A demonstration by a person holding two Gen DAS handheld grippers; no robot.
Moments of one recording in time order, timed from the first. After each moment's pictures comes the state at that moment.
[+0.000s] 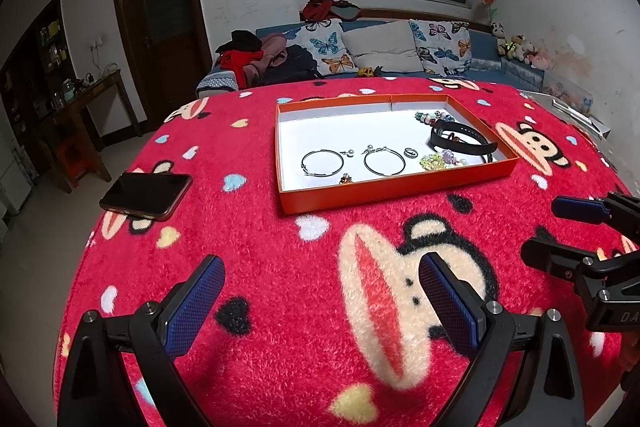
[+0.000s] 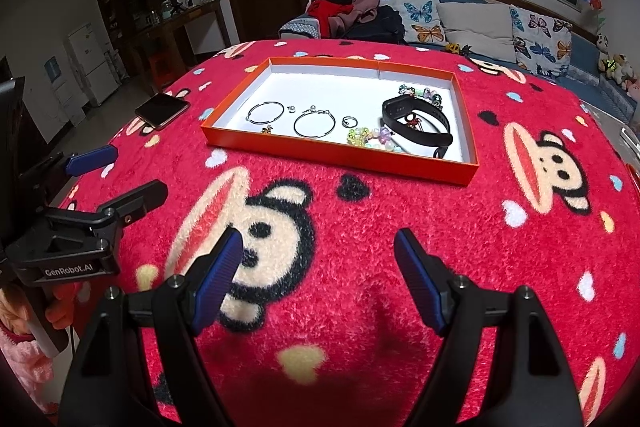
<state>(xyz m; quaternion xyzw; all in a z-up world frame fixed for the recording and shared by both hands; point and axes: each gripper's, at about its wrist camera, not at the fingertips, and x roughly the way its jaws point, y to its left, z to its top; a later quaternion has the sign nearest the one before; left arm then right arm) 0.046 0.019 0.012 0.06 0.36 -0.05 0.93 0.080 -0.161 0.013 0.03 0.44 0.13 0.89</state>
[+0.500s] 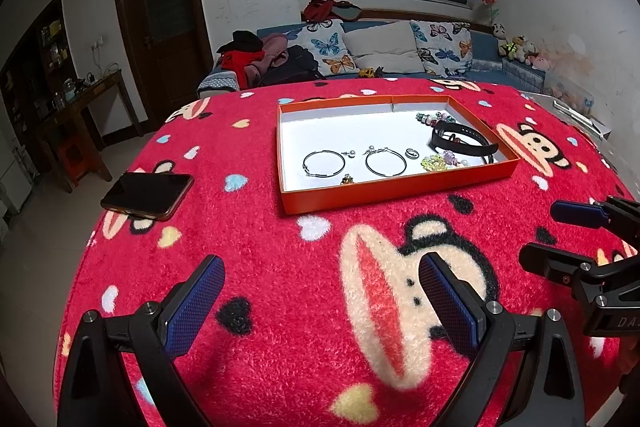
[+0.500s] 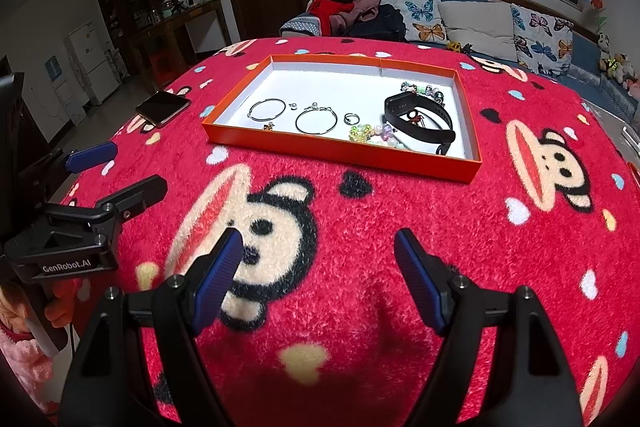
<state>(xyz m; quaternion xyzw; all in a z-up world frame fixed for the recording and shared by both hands) 0.046 0.020 0.012 0.06 0.36 -0.05 0.93 0.079 -0.160 0.011 0.03 0.44 0.13 0.89</state>
